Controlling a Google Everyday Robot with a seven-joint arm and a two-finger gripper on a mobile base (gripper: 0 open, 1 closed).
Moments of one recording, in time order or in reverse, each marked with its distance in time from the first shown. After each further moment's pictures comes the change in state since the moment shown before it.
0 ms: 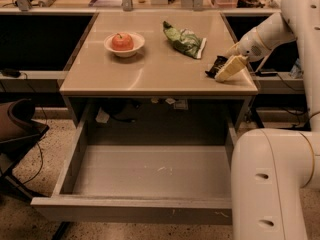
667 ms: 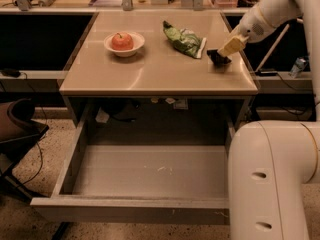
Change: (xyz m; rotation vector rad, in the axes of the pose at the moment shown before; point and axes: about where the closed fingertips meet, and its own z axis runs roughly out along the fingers) arm -0.051 0.010 -0.049 0.076 0.033 -0.002
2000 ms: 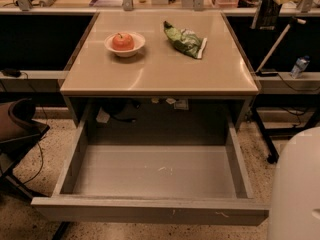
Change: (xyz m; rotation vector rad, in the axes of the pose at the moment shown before) arm -0.034 0.028 -0.201 0.297 -0.097 -0.053
